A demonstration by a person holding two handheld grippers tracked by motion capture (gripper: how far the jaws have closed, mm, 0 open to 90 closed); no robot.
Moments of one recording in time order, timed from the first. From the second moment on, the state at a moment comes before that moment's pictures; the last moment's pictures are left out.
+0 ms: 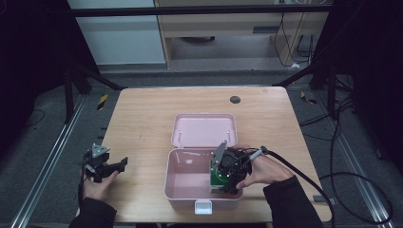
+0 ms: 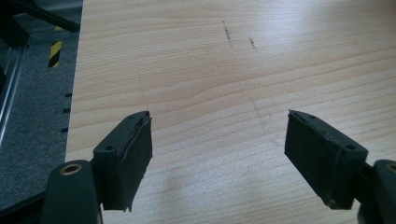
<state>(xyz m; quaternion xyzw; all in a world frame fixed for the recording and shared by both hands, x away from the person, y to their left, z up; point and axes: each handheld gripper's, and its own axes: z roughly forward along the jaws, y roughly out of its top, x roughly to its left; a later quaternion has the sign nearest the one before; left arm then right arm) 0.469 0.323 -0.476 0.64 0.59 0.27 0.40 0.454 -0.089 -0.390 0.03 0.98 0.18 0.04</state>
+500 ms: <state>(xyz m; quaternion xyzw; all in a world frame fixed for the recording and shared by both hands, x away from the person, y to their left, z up) 0.469 0.323 -0.476 0.64 0.59 0.27 0.40 0.454 -0.099 -0.373 0.03 0.97 0.22 0.06</state>
